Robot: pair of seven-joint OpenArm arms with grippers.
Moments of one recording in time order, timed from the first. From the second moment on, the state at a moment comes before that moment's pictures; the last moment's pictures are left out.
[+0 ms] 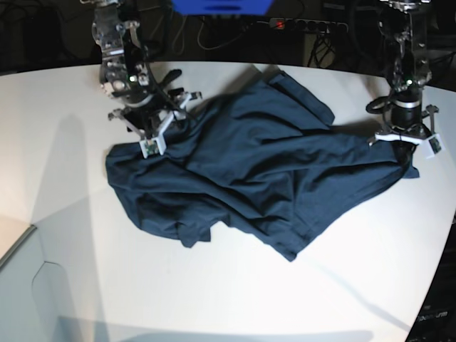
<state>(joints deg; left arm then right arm) 16.3 -14.9 -13.3 81.7 -30.0 4.0 0.9 -13.9 0.5 -3.6 85.1 -0.4 9.0 -34.9</state>
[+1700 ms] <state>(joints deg) 20.9 -12.4 -13.1 90.7 -30.0 4.2 1.3 -6.4 -0.3 0.7 79.3 -0.3 17.8 -37.5</state>
